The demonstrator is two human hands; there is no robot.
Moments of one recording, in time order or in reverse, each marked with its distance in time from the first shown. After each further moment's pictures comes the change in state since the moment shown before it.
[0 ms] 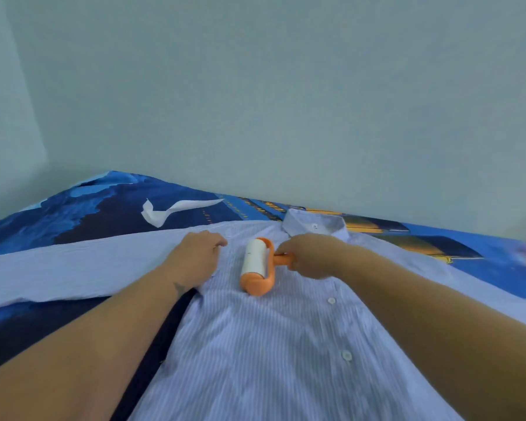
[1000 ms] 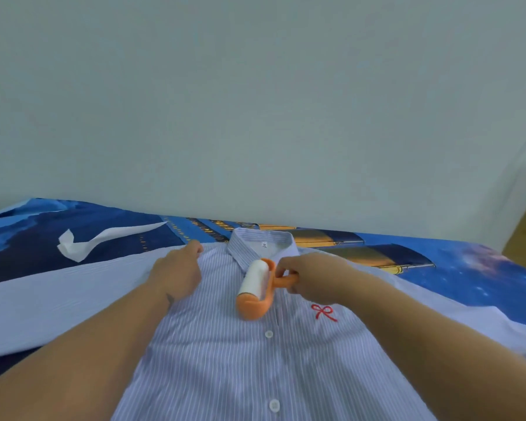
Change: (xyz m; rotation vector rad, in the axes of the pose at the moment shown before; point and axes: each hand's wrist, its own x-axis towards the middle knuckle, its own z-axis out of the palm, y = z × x) left_hand 0.070 0.080 0.049 0.100 -0.080 -0.135; right_hand -0.053 0.105 0.012 0.129 0.104 0.123
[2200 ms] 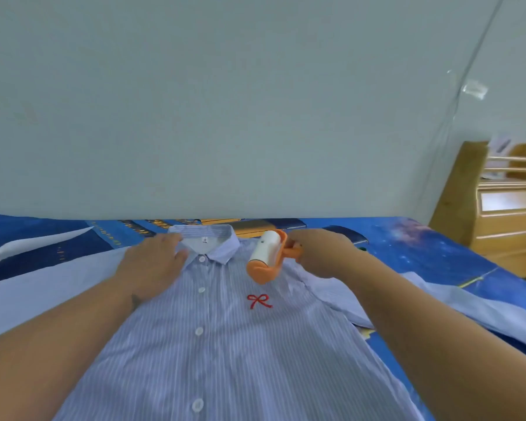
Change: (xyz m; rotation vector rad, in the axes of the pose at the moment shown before) left_hand 0.000 0.074 0.006 0.084 0.065 0.221; right_hand -0.040 0.092 -0.009 0.025 0.094 0.315
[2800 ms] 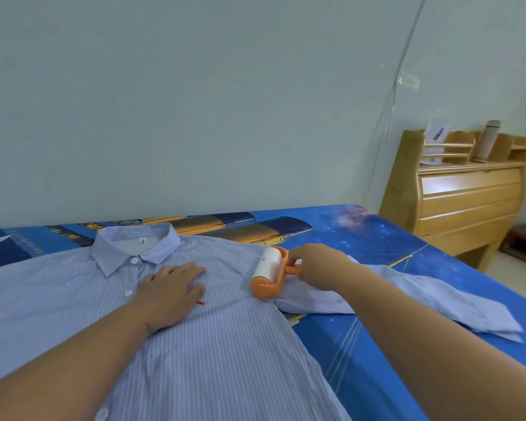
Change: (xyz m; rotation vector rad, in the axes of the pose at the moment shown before) left_hand -0.019 0.117 0.067 0.028 -0.235 0.235; right_hand -0.048 0.111 0.029 0.040 -0.095 0.179
